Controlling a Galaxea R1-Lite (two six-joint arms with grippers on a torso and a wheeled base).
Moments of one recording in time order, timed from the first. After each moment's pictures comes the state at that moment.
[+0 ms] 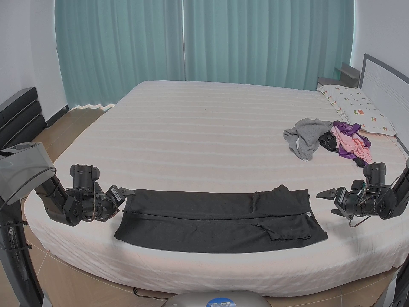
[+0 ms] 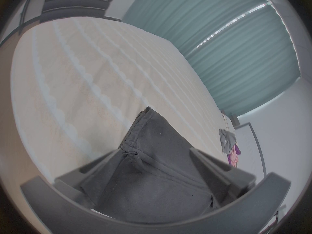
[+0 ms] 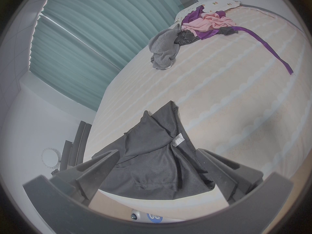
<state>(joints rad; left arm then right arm) -0.04 2.20 -0.79 -0.73 -0.23 -0.79 -0.12 2.01 -0.59 -0.68 0.41 0.54</state>
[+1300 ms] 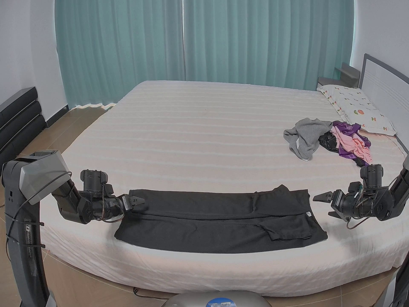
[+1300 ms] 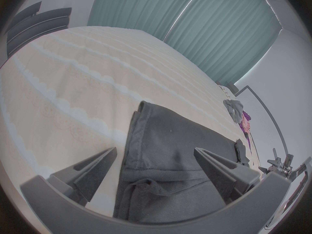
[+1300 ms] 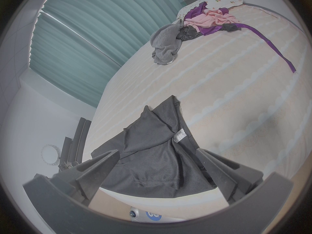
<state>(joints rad) -0.02 2.40 -0.96 -0.70 -0.32 -0.41 -0.10 2.03 -0.59 -0.68 0.41 0.53</state>
